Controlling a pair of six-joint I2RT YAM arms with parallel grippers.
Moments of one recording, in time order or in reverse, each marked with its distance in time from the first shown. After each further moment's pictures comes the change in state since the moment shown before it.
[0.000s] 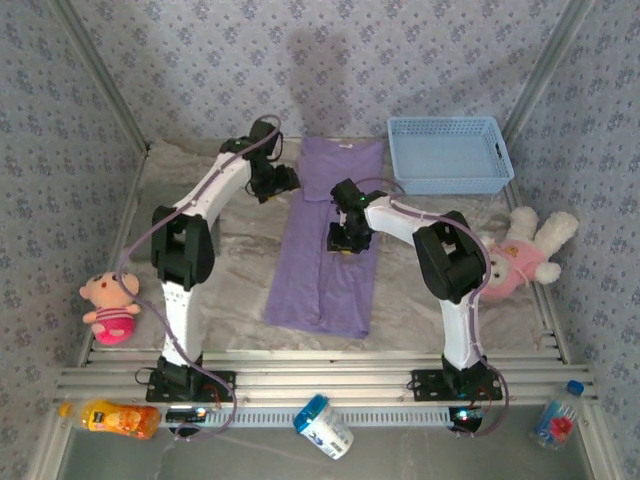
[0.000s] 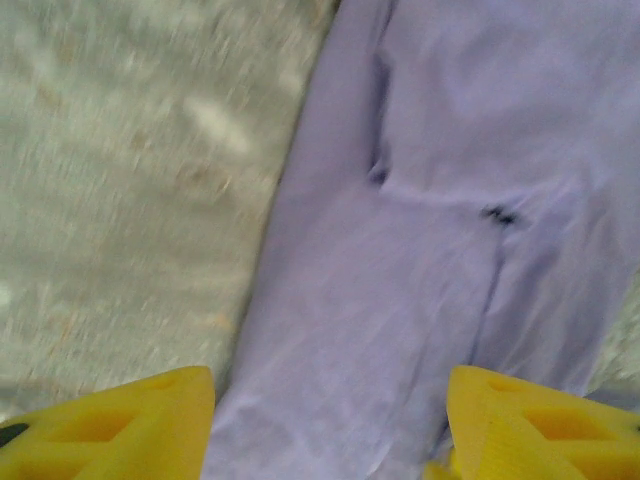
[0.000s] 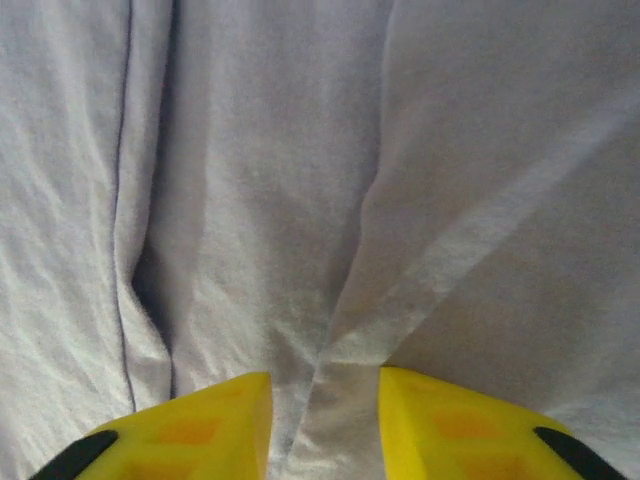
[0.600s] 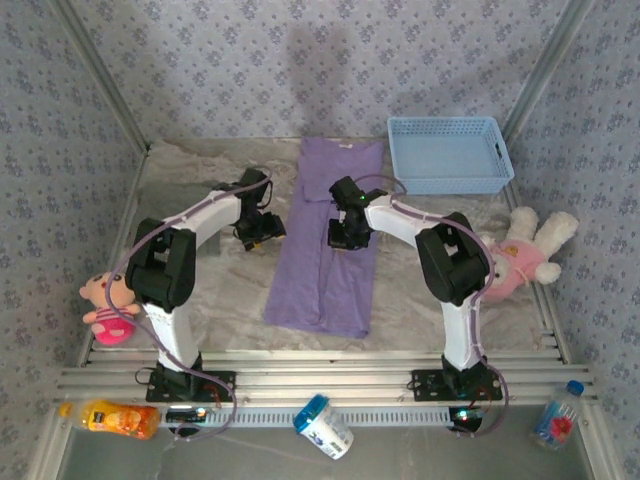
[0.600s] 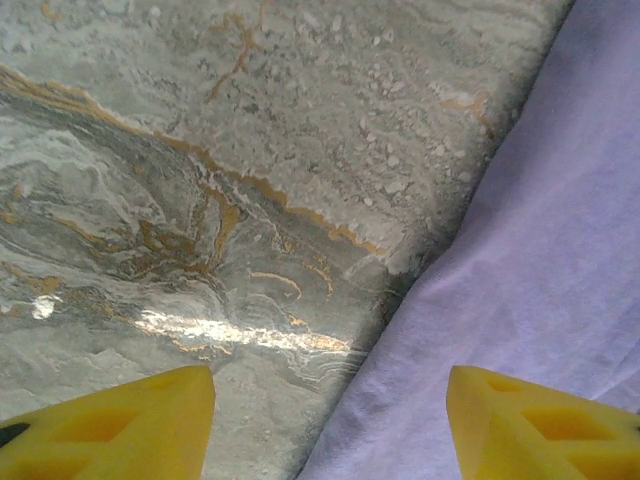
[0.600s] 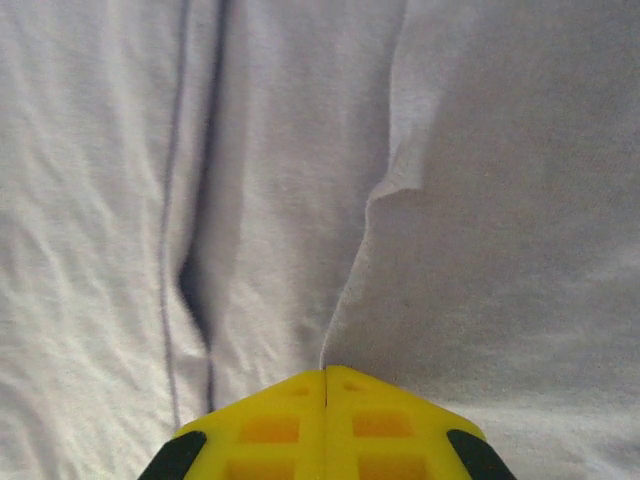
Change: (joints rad) left arm -0.006 -0.207 -0.537 0.172 -0.018 -0.071; right arm 0.015 -0.033 0.008 0.005 0.018 0.044
